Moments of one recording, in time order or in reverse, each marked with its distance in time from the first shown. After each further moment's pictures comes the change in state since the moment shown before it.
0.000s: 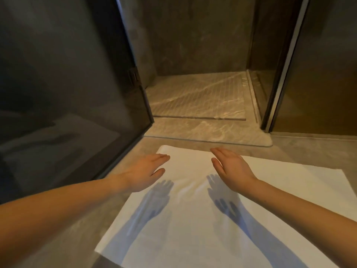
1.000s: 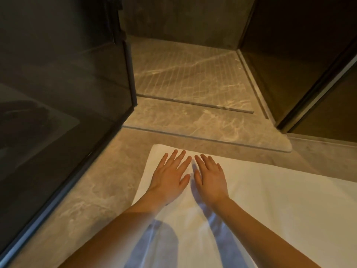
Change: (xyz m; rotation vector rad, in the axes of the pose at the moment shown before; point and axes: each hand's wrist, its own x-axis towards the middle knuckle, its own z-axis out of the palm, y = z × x) left_hand 0.180 -0.112 0.163 -0.008 0.218 0.081; right_hand 0.140 -0.025 0.209 -0.133 -0.140 0.365
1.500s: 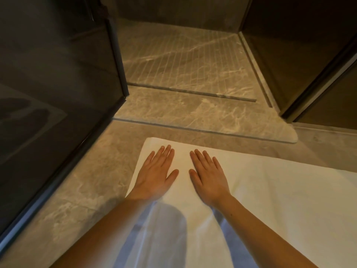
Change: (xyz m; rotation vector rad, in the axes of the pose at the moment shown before) left_hand 0.003 -0.028 0.031 -0.046 -0.061 -0.071; right_hand 0.008 0.031 0.032 -0.047 -0.063 -0.118
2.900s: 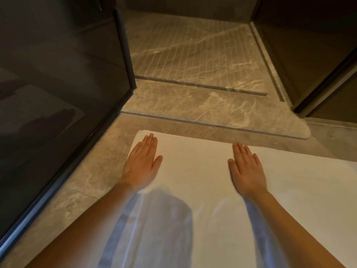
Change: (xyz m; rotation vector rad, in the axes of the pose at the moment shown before) left_hand -0.013 -0.055 -0.004 -0.009 0.029 -0.136; right_hand -0.014 0.068 -0.013 -0.030 0.072 0.237
